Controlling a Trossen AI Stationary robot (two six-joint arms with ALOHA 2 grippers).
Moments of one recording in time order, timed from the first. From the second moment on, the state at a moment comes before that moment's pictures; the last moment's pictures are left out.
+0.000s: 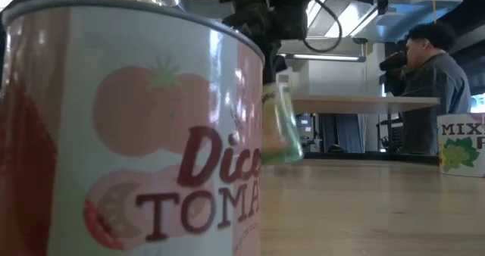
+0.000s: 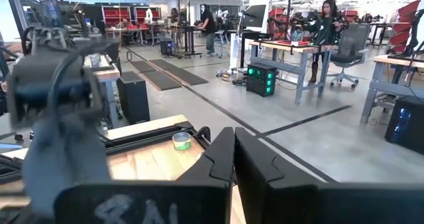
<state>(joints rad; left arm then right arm) 0.11 2.17 2.01 -1.10 0.19 0.42 -0.40 0.68 0.76 -0.06 0.10 0.02</state>
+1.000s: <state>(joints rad) 0.10 2.17 1.99 -1.06 0.14 0.43 -0.40 0.68 0.76 -0.06 0.10 0.02</state>
